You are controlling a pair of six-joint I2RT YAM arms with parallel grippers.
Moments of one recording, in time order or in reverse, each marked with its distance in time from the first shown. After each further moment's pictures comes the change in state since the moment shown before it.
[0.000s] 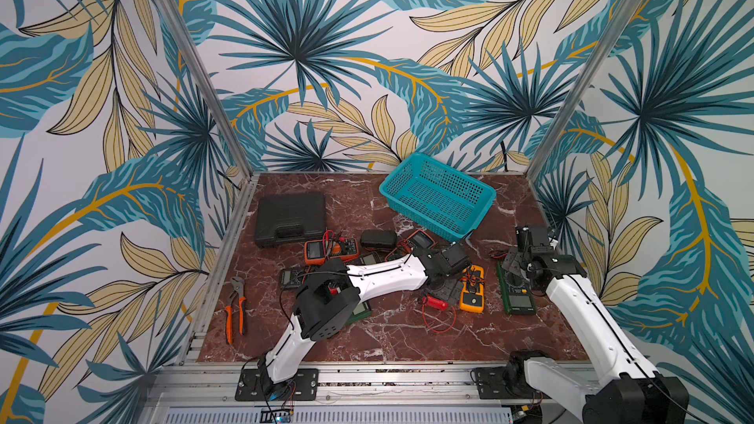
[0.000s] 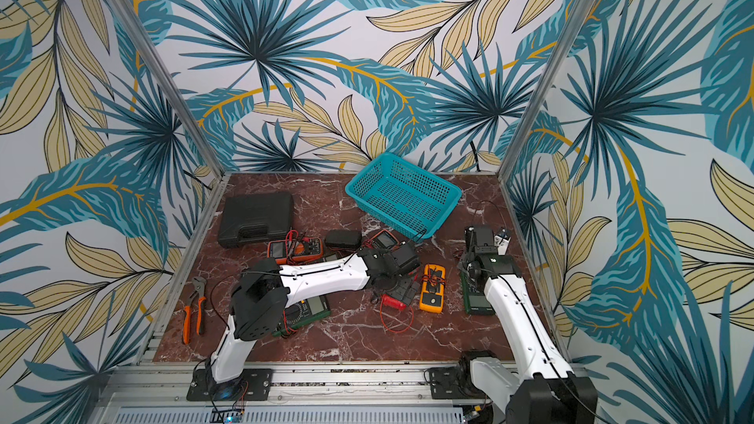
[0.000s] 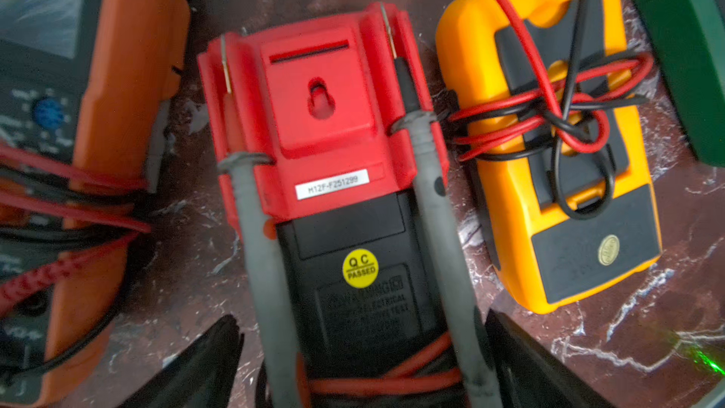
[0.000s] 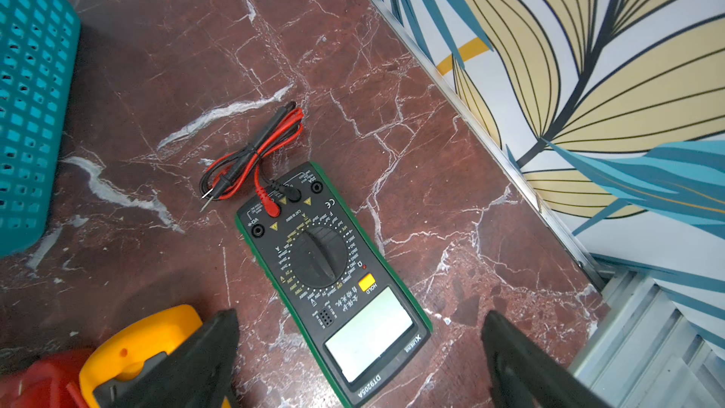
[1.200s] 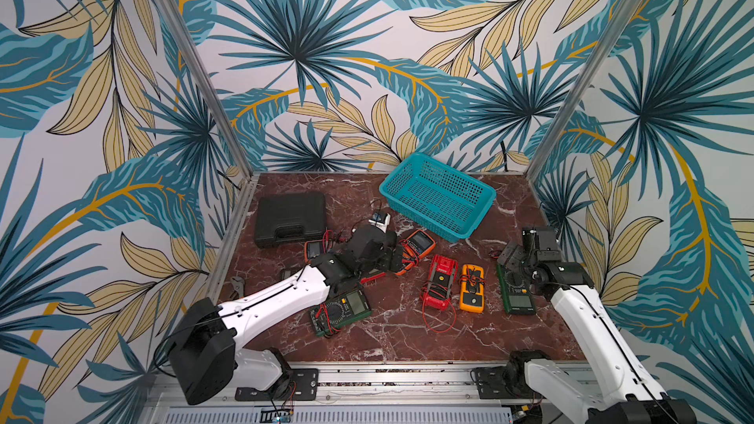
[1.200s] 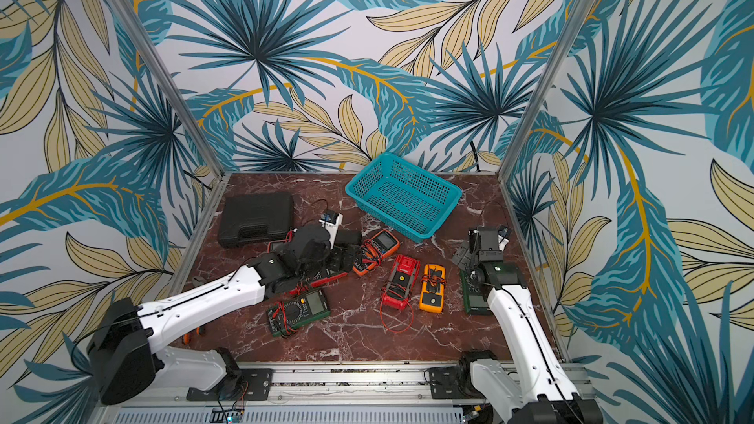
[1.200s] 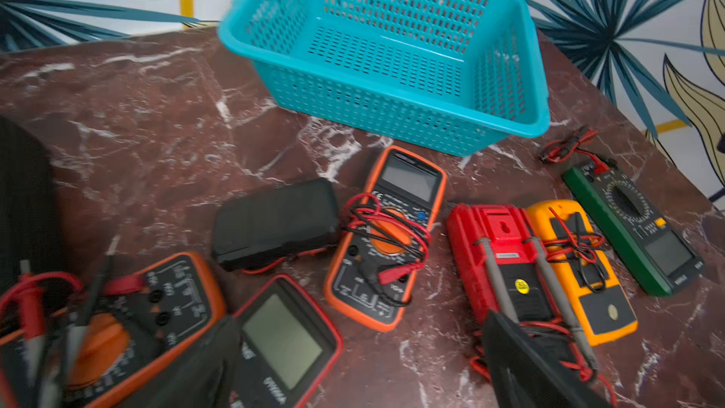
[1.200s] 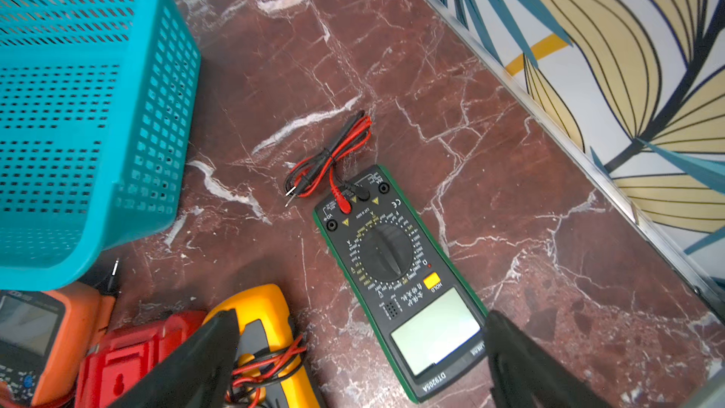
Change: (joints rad) left arm 0.227 -0.705 -0.668 0.492 -0.117 0.119; right arm 0.000 -0.072 -0.013 0.055 -0.157 0.034
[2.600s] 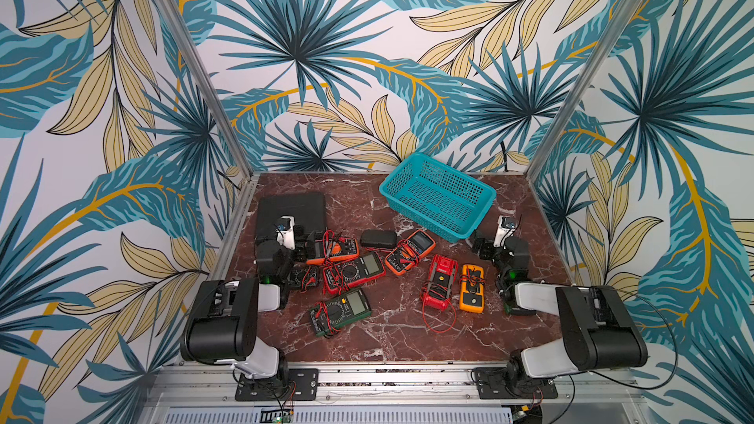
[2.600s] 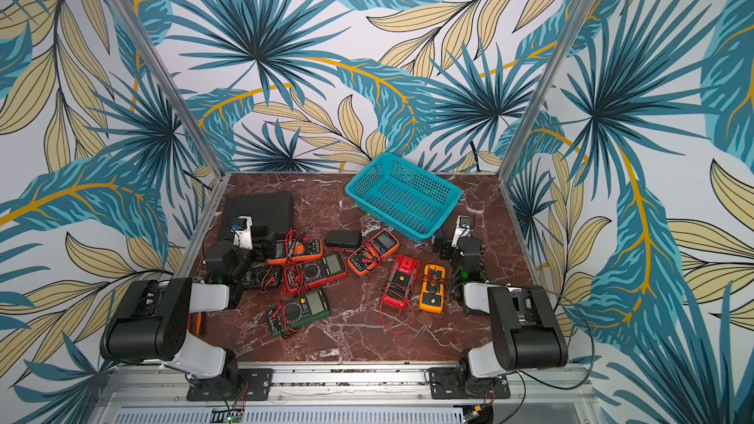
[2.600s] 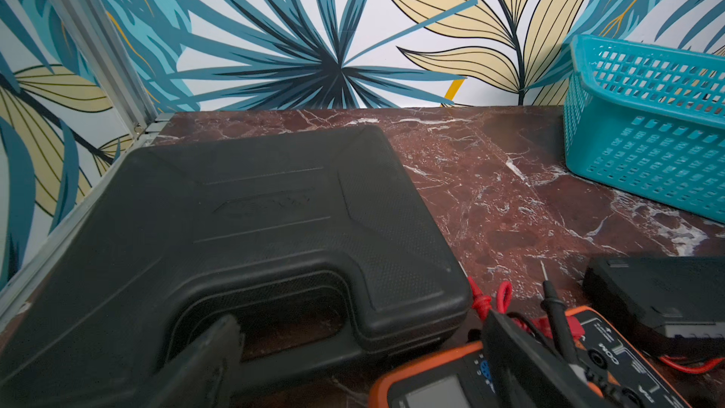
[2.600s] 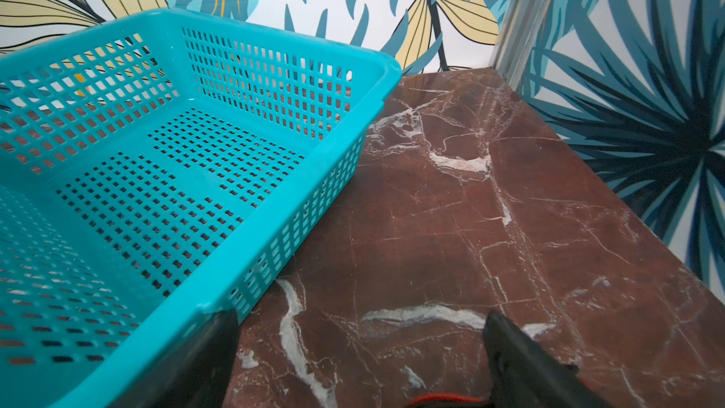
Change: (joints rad) left arm 0.942 0.100 -0.644 1.124 0.435 0.384; right arm 0.000 0.447 -0.430 1.511 -0.189 -0.493
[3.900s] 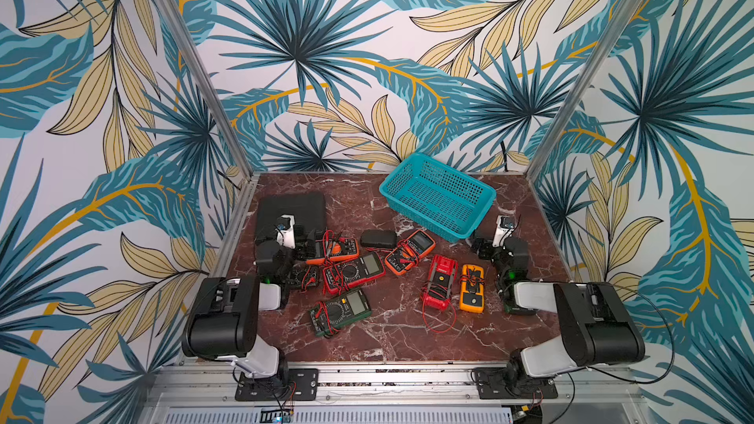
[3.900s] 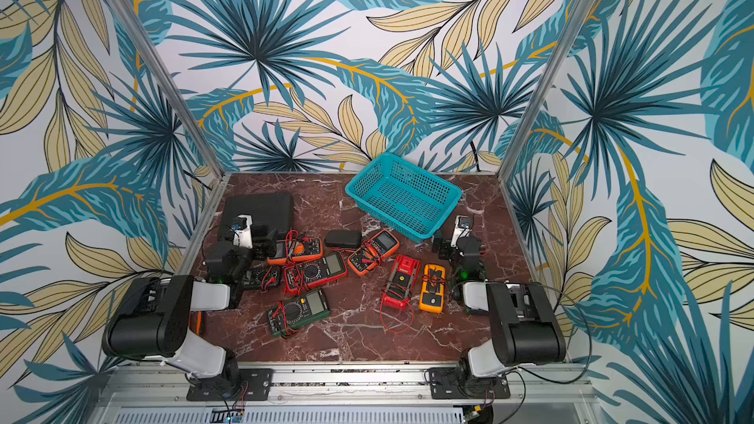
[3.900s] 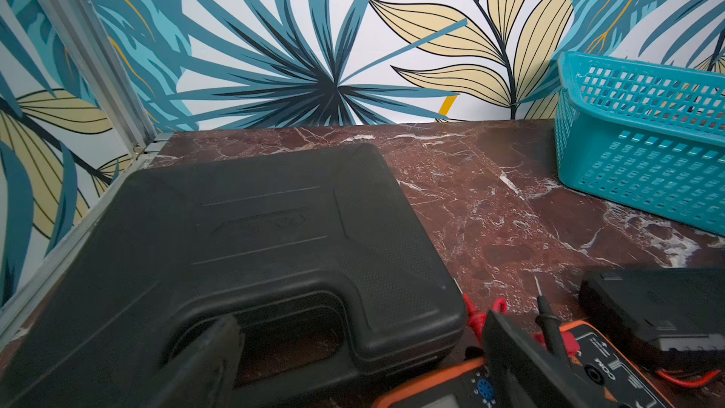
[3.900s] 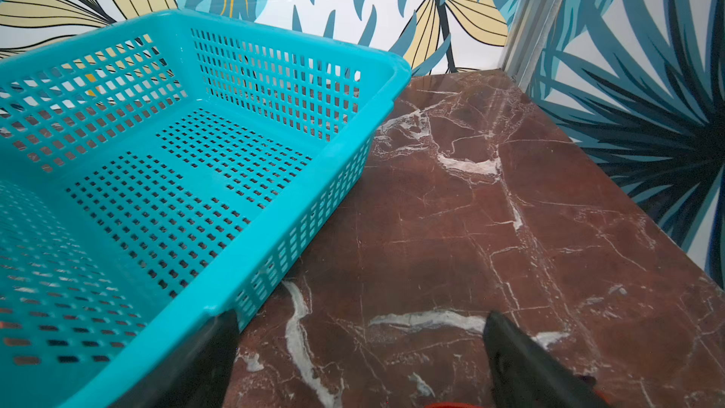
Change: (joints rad) left arm 0.000 0.046 -0.005 0.102 0.021 0.004; right arm 0.000 0.063 -0.005 0.079 -0.036 -0.008
